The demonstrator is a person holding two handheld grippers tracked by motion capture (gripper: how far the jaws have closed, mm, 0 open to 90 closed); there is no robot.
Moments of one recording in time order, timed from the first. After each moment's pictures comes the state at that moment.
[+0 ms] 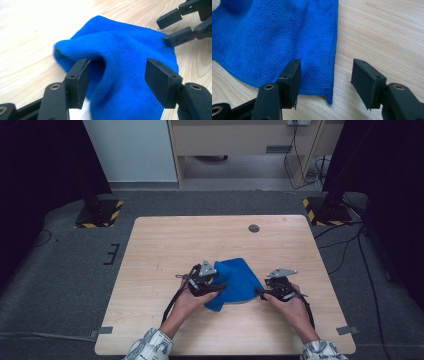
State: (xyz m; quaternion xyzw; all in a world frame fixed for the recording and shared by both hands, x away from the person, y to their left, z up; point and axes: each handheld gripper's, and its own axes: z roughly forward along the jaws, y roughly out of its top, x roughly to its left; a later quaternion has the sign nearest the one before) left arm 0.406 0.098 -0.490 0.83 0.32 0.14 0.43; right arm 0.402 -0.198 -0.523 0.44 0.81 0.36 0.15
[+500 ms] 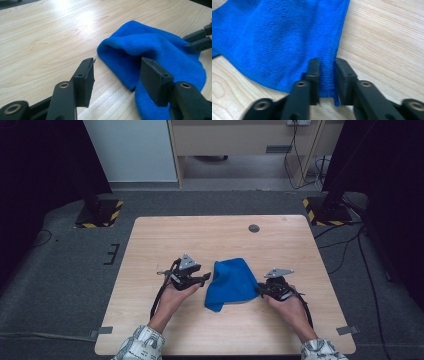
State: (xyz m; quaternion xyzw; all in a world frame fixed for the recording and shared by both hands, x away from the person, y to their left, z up) left arm 0.422 0.143 -0.489 0.80 0.37 0.16 0.44; right arm 0.405 -0.192 -0.527 0.41 0.82 0.36 0.12
